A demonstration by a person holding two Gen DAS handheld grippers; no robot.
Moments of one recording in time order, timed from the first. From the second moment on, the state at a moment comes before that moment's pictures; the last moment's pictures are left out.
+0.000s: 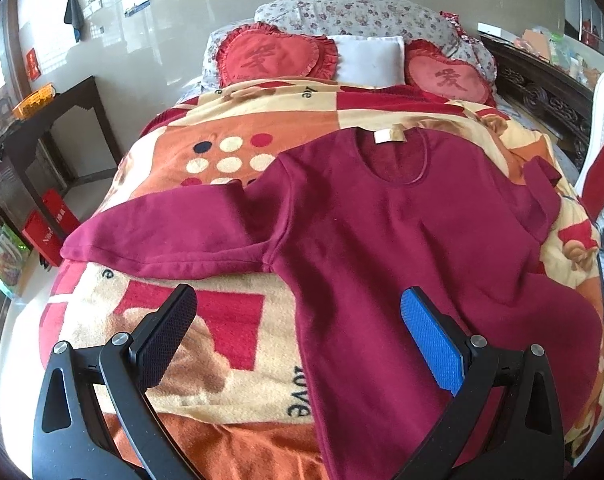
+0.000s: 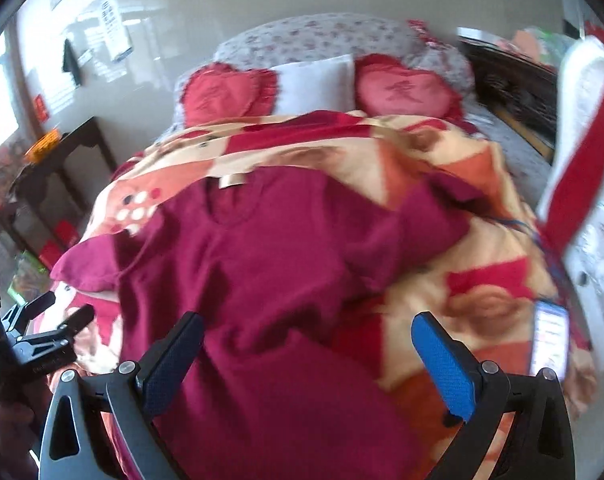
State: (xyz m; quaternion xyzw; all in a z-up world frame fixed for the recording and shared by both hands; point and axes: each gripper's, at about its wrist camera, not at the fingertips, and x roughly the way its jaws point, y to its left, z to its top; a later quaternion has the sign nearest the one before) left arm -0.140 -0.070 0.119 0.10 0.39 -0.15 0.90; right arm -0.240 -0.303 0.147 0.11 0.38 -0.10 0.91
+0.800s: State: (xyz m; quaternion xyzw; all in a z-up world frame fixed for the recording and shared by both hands) left arm -0.088 -0.055 0.089 0.06 0.43 -0.11 0.89; right arm -0.136 -0.243 0.092 0.06 0.42 -0.08 0.90
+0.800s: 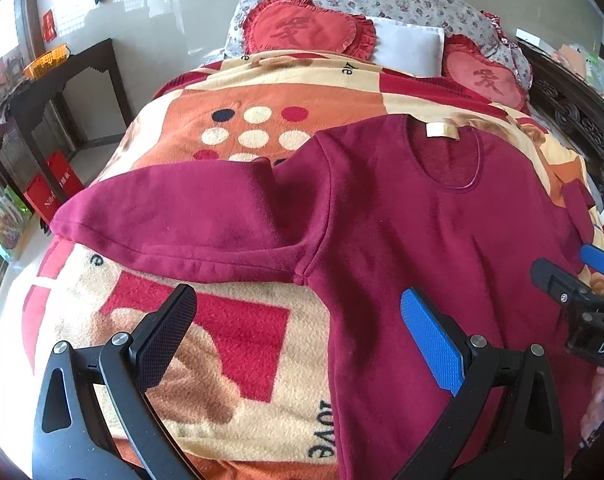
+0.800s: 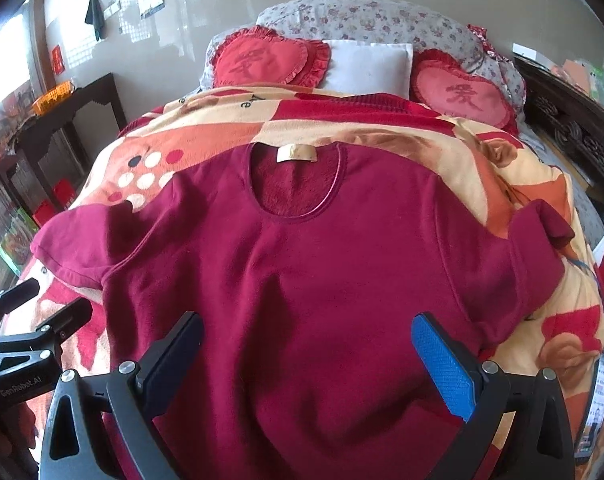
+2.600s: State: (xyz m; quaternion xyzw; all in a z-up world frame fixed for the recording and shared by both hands) left arm -0.064 -0.045 0.080 0.04 0.44 -0.09 0.89; right arm -0.108 -0.228 0.072 0.05 0.44 -0.08 0.90
